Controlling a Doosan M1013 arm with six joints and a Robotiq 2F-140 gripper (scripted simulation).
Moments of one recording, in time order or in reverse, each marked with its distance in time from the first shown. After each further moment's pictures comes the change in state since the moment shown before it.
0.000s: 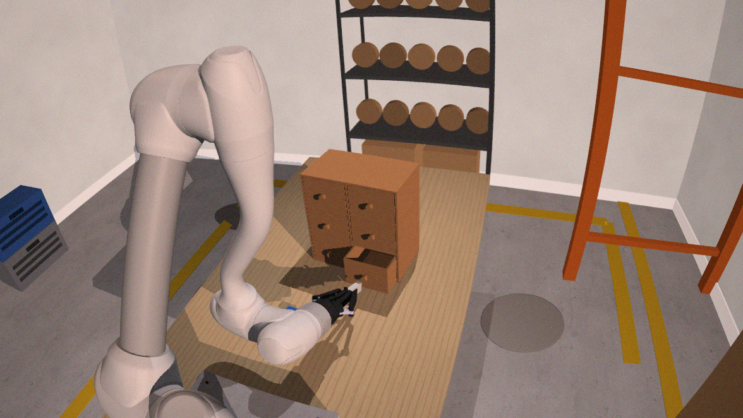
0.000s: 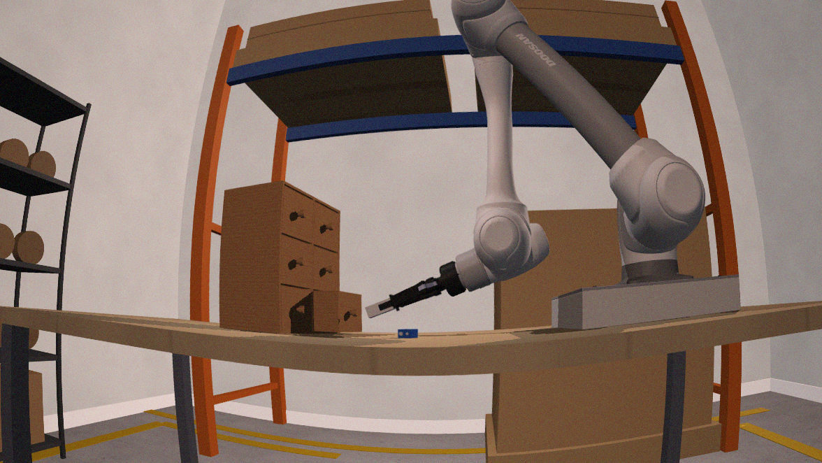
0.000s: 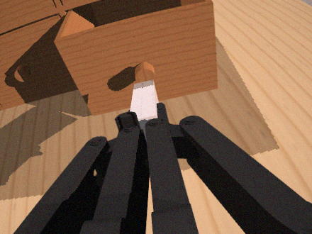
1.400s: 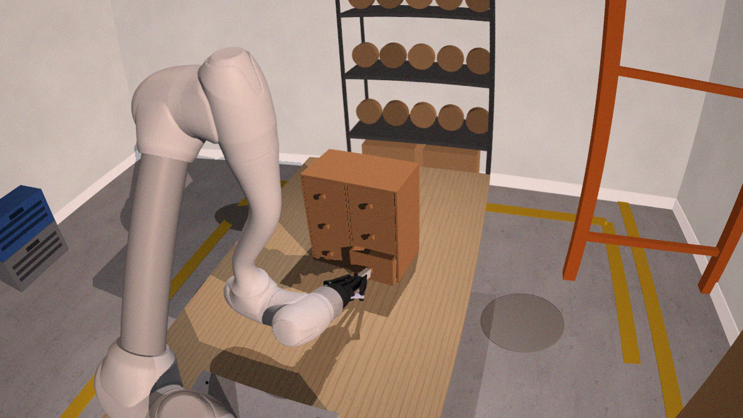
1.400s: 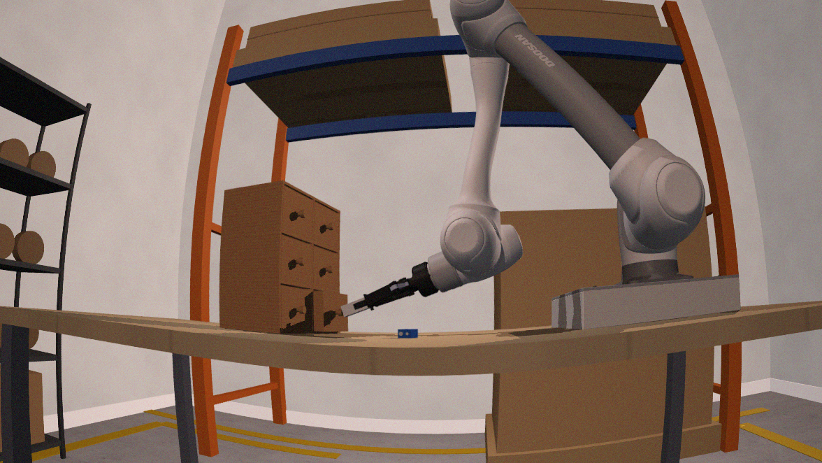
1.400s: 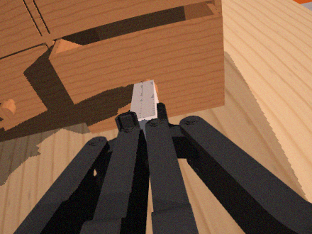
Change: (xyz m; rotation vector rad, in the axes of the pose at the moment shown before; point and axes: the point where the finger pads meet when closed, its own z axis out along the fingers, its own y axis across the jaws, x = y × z) arm 0.024 0.000 0.059 0.000 0.003 0.000
